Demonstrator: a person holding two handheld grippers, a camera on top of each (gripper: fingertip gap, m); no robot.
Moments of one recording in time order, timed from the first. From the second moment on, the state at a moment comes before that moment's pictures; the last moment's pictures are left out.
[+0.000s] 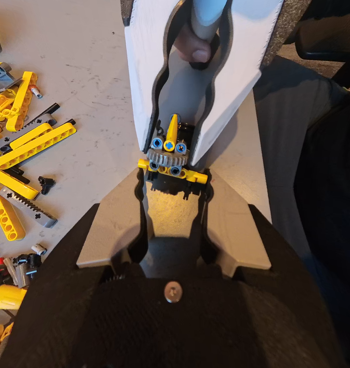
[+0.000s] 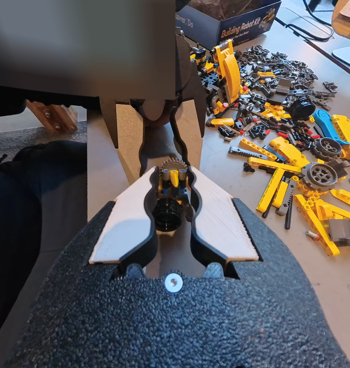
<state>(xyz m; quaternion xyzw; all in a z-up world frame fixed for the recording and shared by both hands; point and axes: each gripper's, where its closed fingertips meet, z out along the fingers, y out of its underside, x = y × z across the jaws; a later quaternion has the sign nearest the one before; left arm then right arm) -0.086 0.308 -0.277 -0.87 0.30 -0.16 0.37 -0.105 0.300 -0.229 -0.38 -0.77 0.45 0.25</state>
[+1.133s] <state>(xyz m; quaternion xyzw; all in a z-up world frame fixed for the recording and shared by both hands) -0.083 0.306 -0.277 -0.87 0.29 -0.15 0.37 -0.101 0.297 -0.232 -0.37 -0.79 0.43 0.23</state>
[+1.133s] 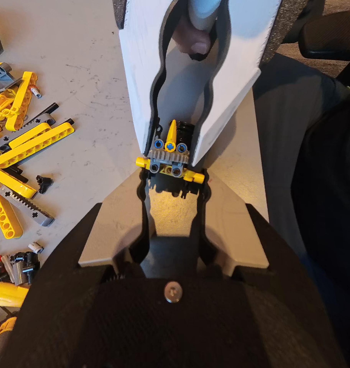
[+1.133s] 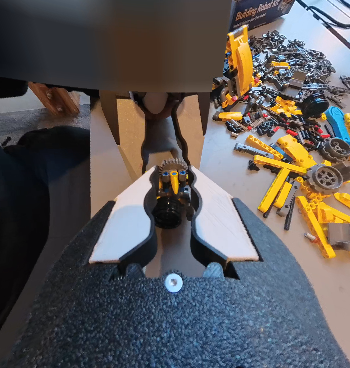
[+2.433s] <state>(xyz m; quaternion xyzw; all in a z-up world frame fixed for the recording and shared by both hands) -0.076 0.303 -0.275 -0.87 0.29 -0.17 0.36 -0.100 0.298 -0.244 -0.36 -0.90 0.16 0.21</state>
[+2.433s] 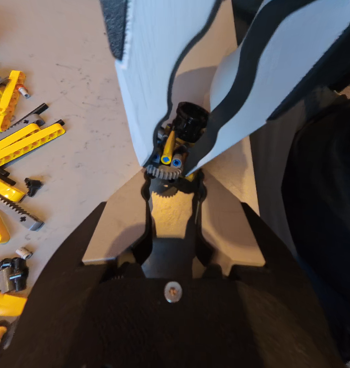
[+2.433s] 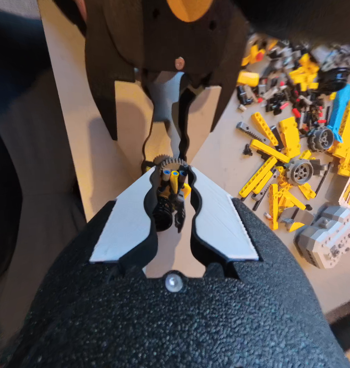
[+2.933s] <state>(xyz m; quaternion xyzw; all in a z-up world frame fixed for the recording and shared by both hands) -0.101 0.313 -0.247 -0.85 0.21 -0.15 0.45 -0.093 0.320 -0.153 -0.49 -0.56 0.65 0.17</state>
